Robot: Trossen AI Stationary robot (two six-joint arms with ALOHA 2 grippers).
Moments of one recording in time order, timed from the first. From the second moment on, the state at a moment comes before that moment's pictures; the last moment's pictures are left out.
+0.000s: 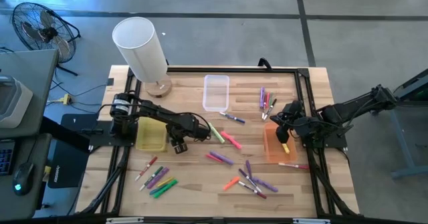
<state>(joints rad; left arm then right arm) -0.08 1.96 1.19 -1.19 -0.02 -0.53 0.35 0.69 0.57 -0.65 0.65 0.78</state>
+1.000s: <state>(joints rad) -0.13 1.97 1.39 -1.17 -0.12 -0.95 0.35 0.69 0.57 -0.64 0.66 0.73</state>
